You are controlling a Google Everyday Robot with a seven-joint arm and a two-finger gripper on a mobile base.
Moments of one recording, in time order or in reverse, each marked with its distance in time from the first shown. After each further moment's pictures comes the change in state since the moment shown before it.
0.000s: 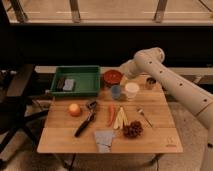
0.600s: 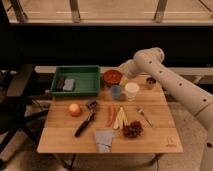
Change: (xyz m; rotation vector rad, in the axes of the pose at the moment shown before) arm 0.002 -0.007 0.002 0.016 0.000 -0.057
